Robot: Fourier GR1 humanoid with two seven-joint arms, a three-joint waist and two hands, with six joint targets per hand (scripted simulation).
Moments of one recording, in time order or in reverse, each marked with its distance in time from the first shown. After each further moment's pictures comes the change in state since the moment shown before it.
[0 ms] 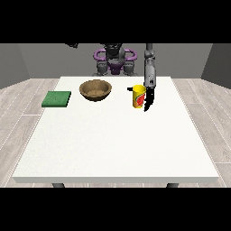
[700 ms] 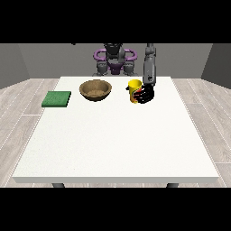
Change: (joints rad) left arm 0.004 0.018 -0.087 0.046 -0.197 0.309 -0.061; right arm 0.045 -0.070 -0.164 0.058 -0.173 0.092 0.021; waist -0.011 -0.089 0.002
